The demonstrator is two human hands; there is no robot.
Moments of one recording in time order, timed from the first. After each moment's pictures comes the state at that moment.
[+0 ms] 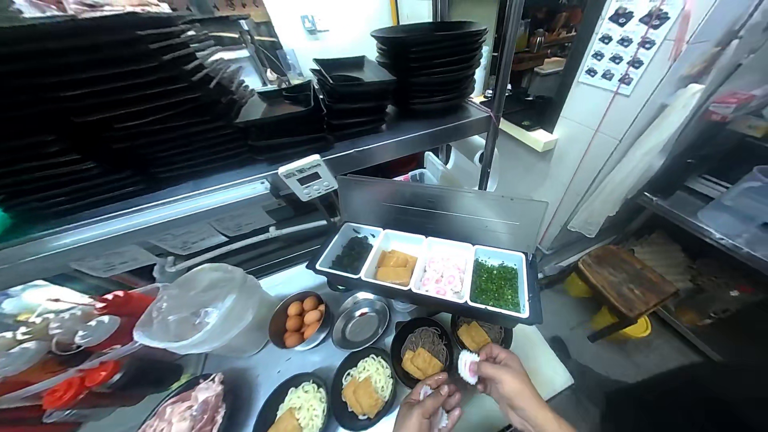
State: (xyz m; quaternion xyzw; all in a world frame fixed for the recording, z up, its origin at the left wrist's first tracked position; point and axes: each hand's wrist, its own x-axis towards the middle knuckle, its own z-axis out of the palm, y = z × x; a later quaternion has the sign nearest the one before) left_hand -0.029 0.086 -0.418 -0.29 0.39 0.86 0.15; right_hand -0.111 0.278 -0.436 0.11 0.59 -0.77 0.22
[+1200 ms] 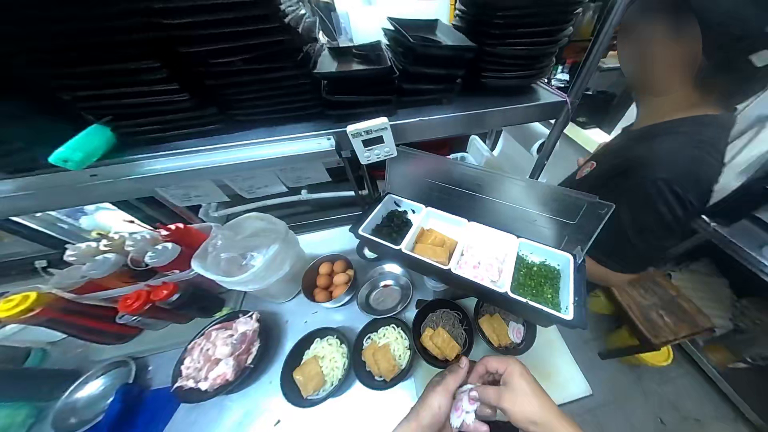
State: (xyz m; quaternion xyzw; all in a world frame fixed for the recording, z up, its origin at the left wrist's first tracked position) left_hand -0.025 0.073 -0.418 -0.13 0.39 0.87 0.29; right_hand -0.102 0.261 -0.403 -0.18 0.78 -0.50 0.34
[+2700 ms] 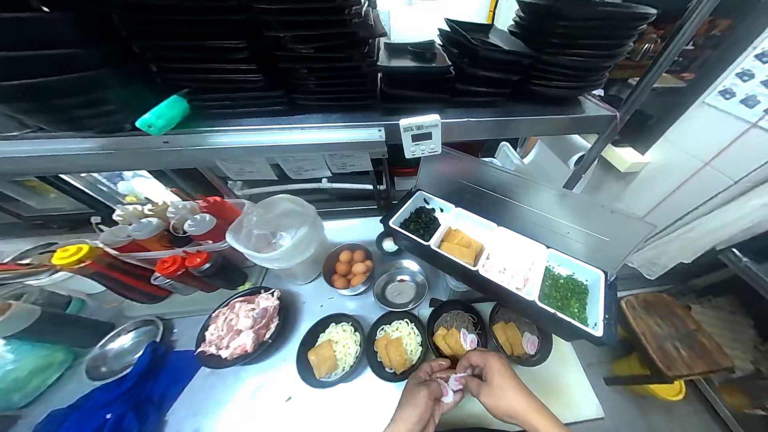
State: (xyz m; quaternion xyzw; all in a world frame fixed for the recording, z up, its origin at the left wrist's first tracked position) left_hand 0.003 0.036 -0.455 -0.27 0.36 0.89 0.08; right_hand -0.112 0.205 -0.426 -0.29 0.83 -0.36 0.31
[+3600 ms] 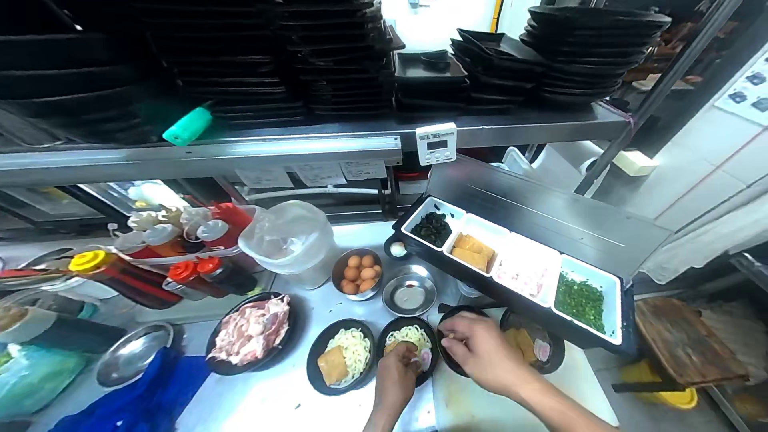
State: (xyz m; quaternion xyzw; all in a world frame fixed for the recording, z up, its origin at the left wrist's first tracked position) left_hand -0.015 -0.052 -0.499 -0.29 0.84 0.45 0.04; right_hand -0.135 0.130 -0.348 -0.37 0.85 -0.33 0.18
